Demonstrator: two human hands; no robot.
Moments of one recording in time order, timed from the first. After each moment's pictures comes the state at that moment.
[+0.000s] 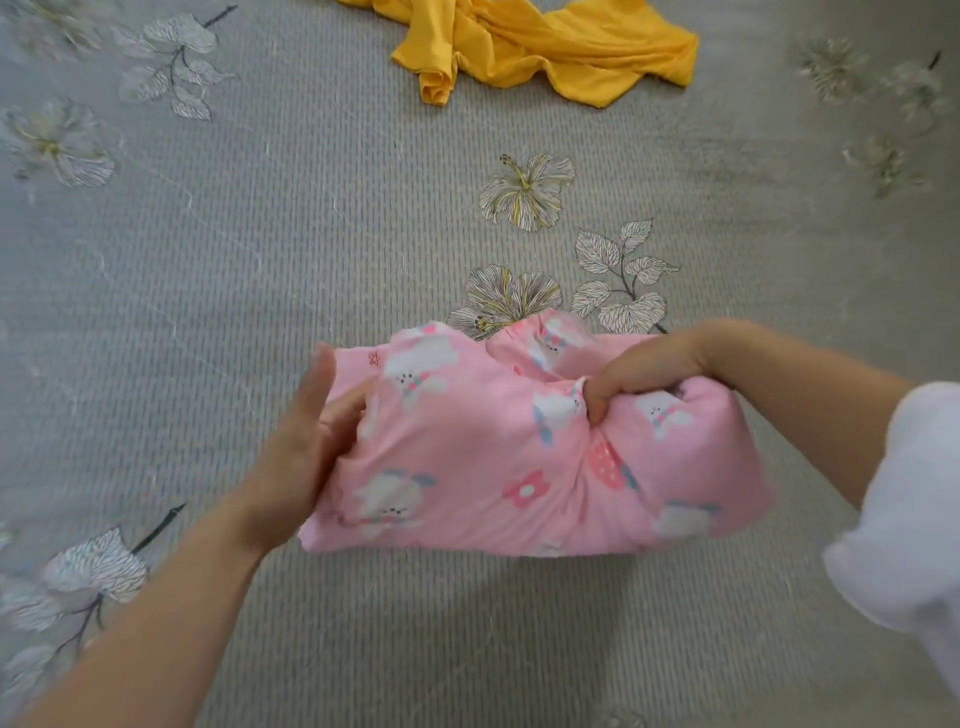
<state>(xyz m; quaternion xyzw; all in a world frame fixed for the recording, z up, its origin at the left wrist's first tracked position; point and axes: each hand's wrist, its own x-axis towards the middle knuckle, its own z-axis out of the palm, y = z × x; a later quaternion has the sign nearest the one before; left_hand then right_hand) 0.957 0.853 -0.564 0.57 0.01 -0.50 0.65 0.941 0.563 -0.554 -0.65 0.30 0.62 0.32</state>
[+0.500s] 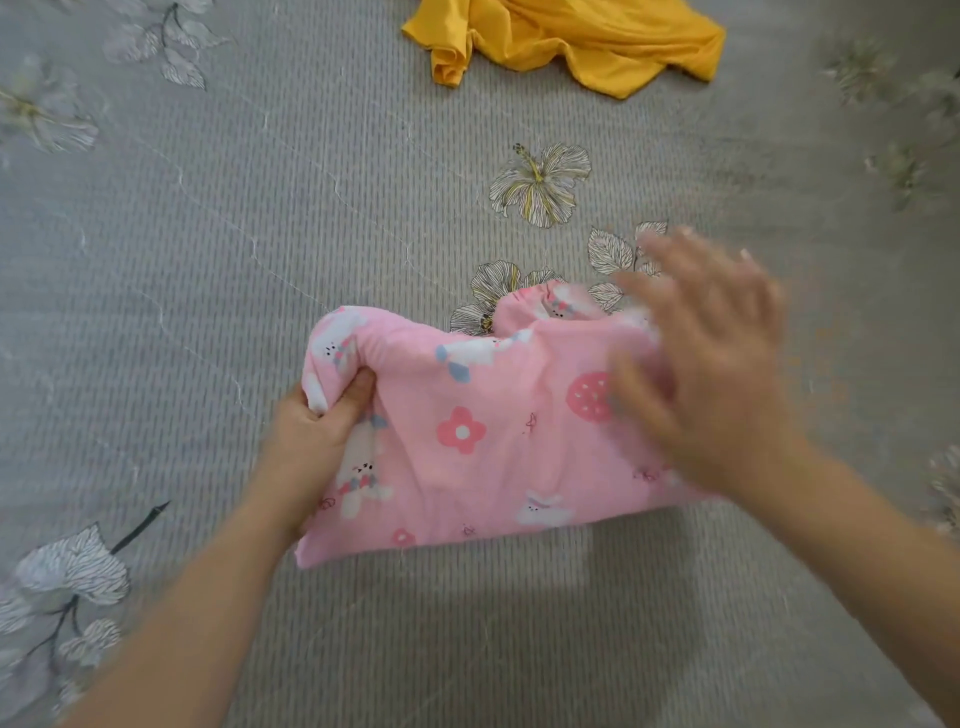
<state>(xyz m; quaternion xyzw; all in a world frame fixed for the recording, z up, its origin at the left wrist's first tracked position) 0.966 0.845 -0.608 0.73 0.17 -0.26 0.60 0.894 0.584 -0.536 -0.99 -0.01 -0.14 0.08</state>
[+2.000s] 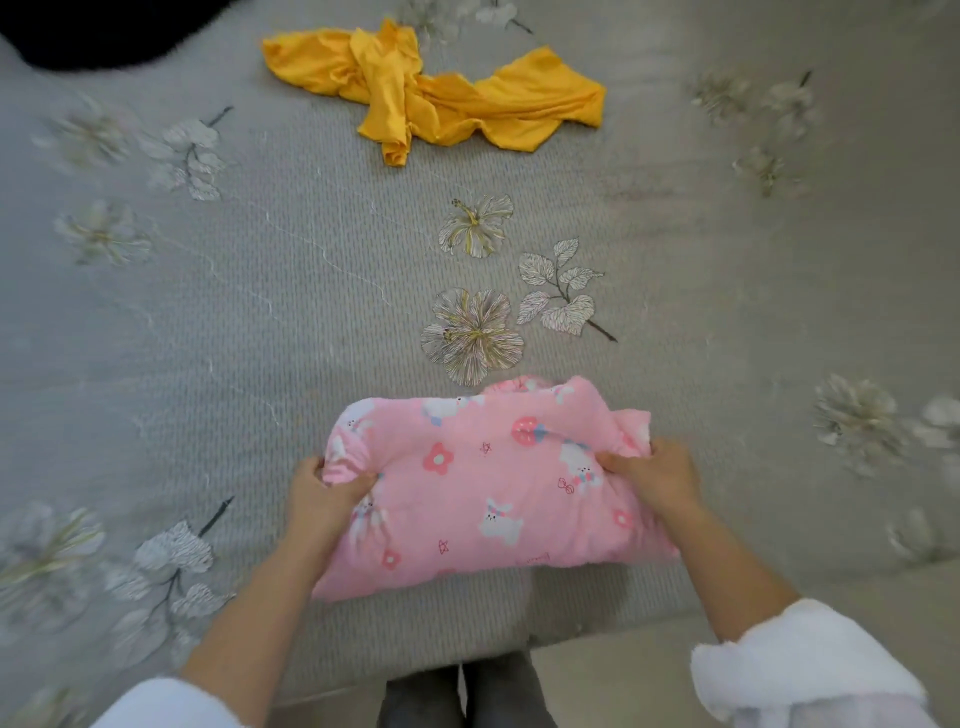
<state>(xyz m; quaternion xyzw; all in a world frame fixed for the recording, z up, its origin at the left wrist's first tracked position) 0.900 0.875 -0.588 0.82 0.21 -0.30 0.45 0.763 0.574 -0.569 -0.69 0.58 0.10 0.42</state>
